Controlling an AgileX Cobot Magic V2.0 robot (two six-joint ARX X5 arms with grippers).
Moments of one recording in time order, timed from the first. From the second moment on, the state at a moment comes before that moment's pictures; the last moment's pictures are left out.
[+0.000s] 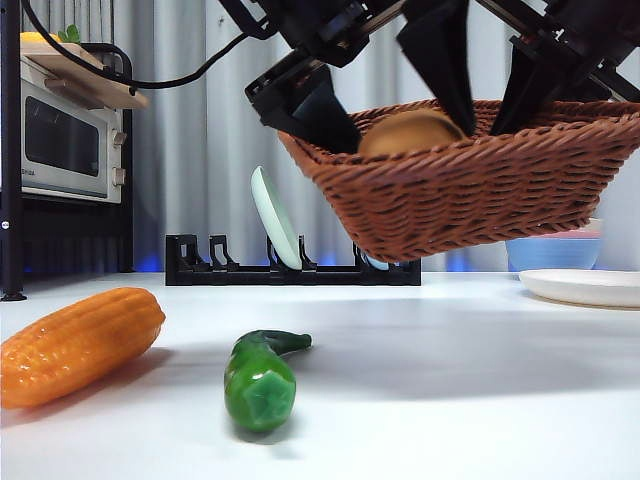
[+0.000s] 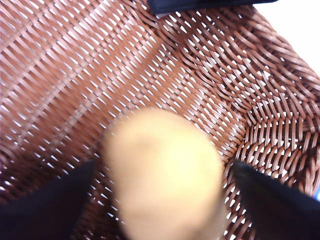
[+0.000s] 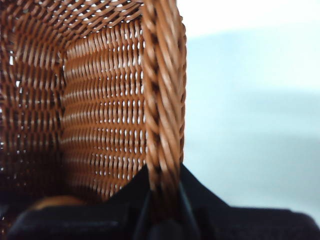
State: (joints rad) left arm -0.93 1.57 1.25 -0.42 0.01 -0.21; right arm 0.26 1.32 1.07 -0.53 -0.36 0.22
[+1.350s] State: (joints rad) left arm -0.73 1.19 0.87 -0.75 -0.25 -0.35; right arm 0.26 1.32 1.07 -0.53 -0.36 0.22
